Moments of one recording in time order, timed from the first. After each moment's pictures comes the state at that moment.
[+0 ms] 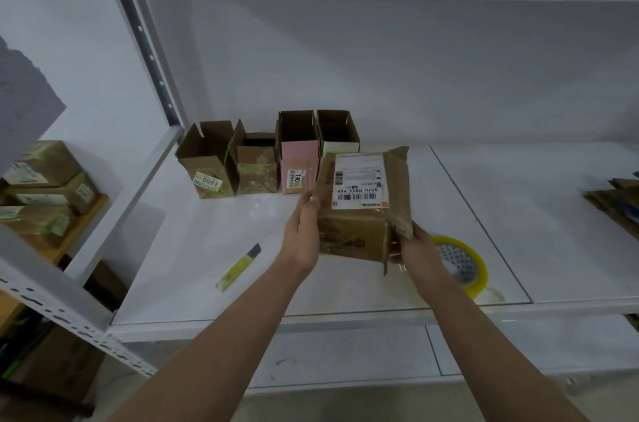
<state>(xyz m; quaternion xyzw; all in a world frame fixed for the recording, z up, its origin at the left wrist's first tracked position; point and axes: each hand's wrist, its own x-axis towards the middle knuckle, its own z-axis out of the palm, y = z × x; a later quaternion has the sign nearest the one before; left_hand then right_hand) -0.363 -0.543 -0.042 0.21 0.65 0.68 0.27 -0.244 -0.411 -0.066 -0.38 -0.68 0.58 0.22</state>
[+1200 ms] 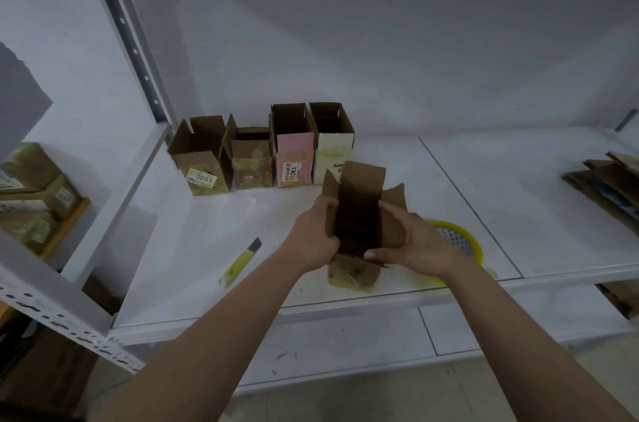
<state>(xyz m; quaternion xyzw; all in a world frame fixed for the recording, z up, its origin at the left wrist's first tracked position) -0.378 -0.555 -0.044 0.39 0.79 0.39 0.27 -0.225 -0.415 -0.048 -0.31 -0.86 0.40 0.03</state>
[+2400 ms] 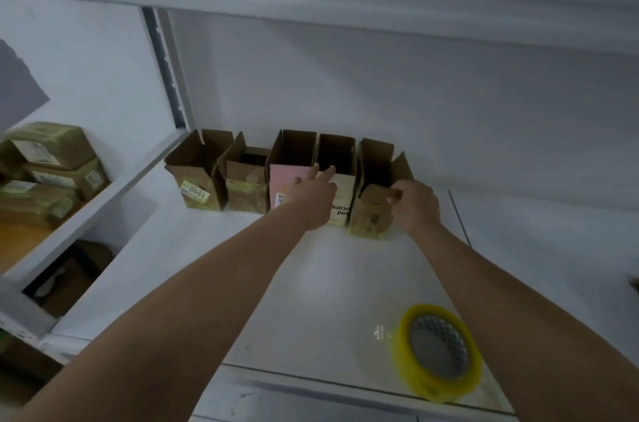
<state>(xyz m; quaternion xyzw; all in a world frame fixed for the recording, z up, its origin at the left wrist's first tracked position) -0.464 -0.414 -0.028 0.45 0.89 -0.01 -0.01 -0.349 -0.260 -0.029 -0.33 -0.91 0.18 0.16</state>
